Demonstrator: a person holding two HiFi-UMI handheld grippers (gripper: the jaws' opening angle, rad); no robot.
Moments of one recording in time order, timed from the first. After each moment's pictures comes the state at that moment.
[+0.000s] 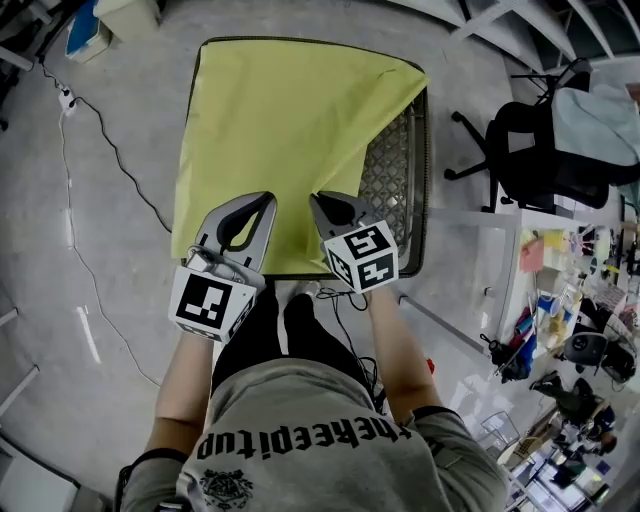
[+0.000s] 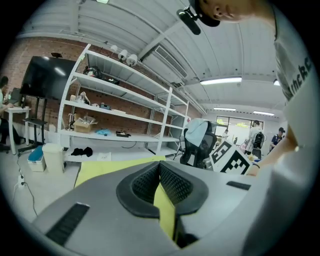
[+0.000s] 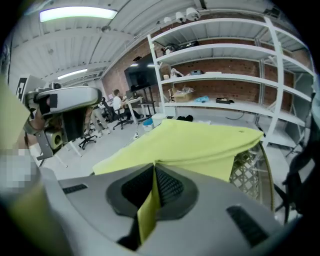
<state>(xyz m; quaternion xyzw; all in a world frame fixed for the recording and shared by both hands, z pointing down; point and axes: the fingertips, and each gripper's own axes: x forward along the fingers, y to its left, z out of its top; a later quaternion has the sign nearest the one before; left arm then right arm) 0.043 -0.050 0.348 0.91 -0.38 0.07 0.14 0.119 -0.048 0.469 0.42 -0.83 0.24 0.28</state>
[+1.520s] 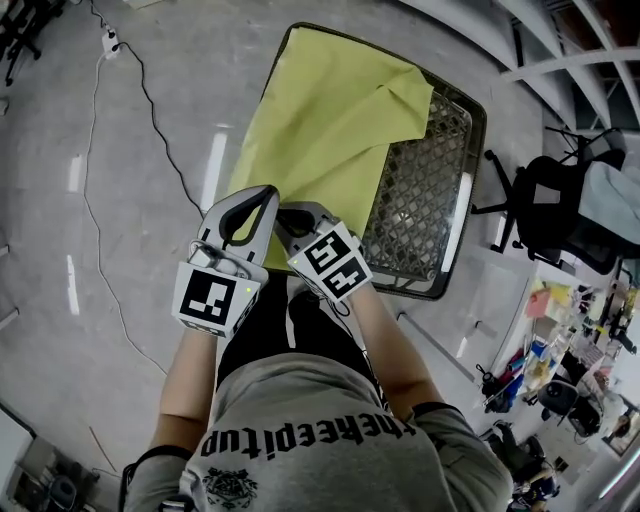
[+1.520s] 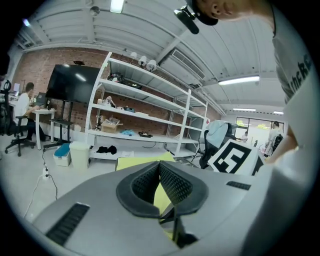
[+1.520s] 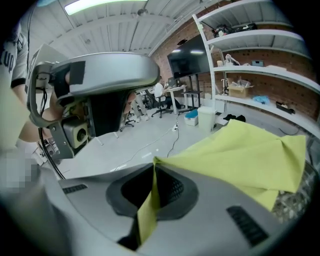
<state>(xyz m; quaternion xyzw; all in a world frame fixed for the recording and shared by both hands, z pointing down) -0.082 -0.057 0.365 0.86 -0.48 0.07 0.16 -0.082 -0.015 0.485 0.19 -0.90 0.20 0.33</state>
